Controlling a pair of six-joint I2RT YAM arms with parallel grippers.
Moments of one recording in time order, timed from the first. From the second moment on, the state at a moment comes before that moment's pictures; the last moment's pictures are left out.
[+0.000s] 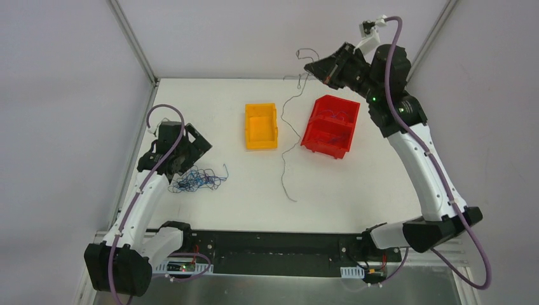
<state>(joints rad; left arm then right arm) -0.11 0.99 0.83 -0.66 -0.10 -0.83 0.42 1.34 1.67 -0.40 -0.32 0.71</state>
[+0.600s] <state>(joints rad) -0.12 1.02 0.82 -0.62 -0.01 -0.82 0.43 1.86 2.36 -0.32 -0.35 0.89</state>
